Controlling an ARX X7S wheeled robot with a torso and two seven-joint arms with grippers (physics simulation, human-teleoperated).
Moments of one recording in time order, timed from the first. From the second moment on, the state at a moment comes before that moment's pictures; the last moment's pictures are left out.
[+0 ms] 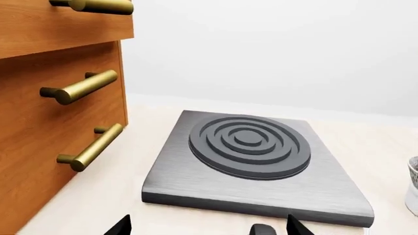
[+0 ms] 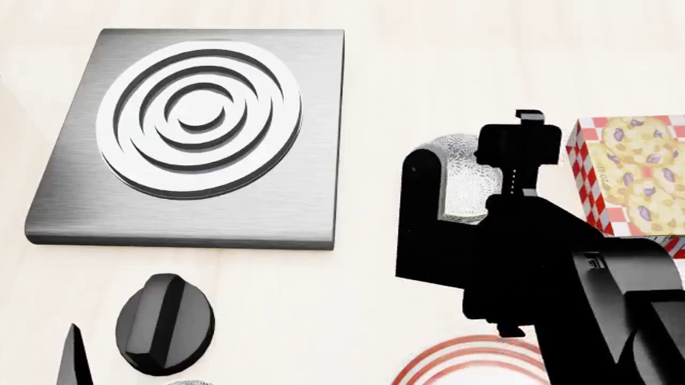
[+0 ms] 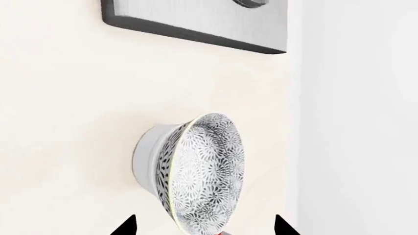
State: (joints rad) left arm 0.18 -0.27 0.15 0.64 -0.25 -0.17 -0.38; right arm 1.23 0.80 -1.21 -0.13 -0.18 0.68 -0.50
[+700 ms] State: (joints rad) left arm 0.17 -0.29 0.16 0.62 -0.26 -0.16 -0.40; right arm 1.21 0.69 -1.17 0.06 -0.10 0.55 -0.46
